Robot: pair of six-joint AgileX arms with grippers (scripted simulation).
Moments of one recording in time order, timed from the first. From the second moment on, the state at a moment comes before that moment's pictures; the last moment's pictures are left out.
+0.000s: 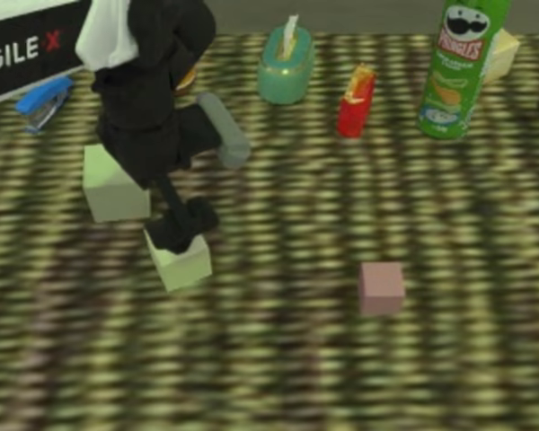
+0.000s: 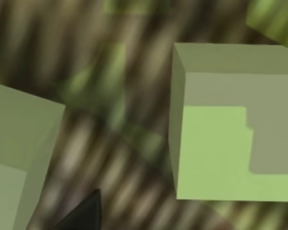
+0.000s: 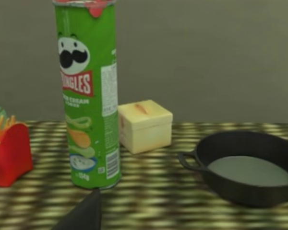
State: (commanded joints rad) left arm -0.44 2.04 1.63 -1.16 0.00 0.67; right arm 0.01 0.00 0.00 0.00 0.00 0.00
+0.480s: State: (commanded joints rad) left arm -0.44 2.14 1.45 -0.88 0.00 0.68; right arm 0.01 0.00 0.00 0.00 0.00 0.00
